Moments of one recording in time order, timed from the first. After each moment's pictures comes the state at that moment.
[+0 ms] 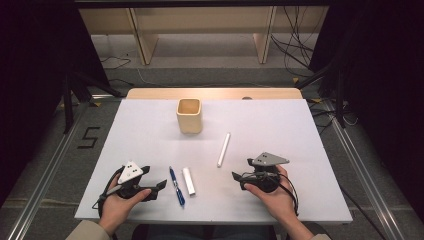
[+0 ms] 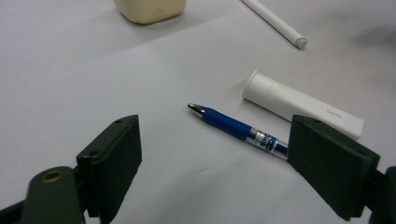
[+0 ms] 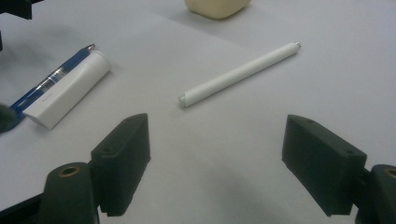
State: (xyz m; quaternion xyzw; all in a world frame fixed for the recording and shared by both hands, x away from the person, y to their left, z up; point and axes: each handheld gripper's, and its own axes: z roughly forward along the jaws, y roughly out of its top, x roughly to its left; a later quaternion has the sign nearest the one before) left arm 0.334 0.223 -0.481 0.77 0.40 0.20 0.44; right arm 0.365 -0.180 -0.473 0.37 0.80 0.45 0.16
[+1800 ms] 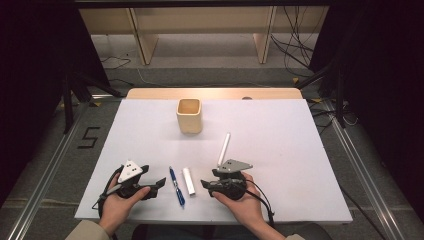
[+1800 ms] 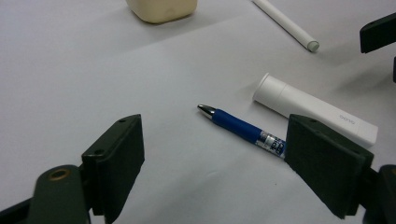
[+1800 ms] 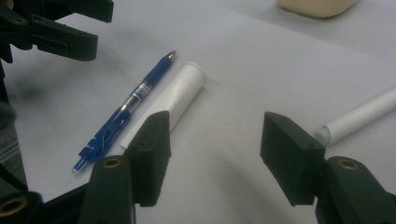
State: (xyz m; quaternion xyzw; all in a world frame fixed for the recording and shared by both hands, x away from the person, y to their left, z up) left arm 0.336 0.224 -0.481 0.77 0.42 0.21 0.44; right arm 0.350 -0.091 -0.481 0.34 0.81 0.46 0.11
